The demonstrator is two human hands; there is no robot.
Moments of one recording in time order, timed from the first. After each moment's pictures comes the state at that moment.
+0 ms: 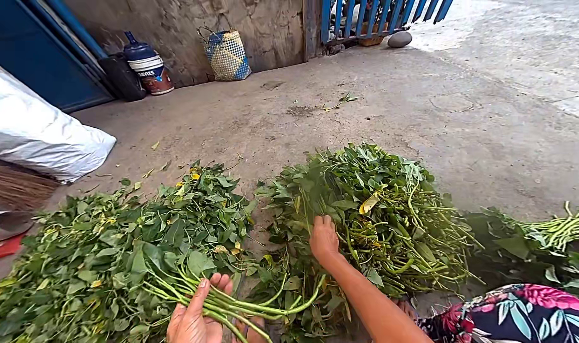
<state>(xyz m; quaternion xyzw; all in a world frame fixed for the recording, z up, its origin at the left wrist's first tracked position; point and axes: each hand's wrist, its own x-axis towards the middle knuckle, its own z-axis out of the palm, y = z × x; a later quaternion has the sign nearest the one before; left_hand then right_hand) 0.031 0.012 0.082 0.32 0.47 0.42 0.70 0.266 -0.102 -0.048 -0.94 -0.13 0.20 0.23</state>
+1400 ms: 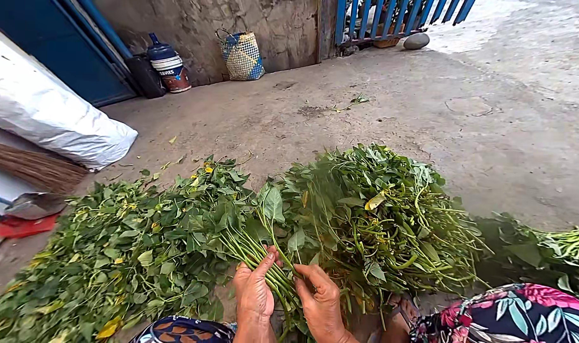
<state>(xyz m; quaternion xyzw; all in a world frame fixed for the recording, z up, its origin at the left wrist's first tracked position) 0.072 -0.035 0.049 0.36 0.44 0.35 0.74 0.103 -0.149 -0.023 -0.68 -0.25 0.00 0.68</state>
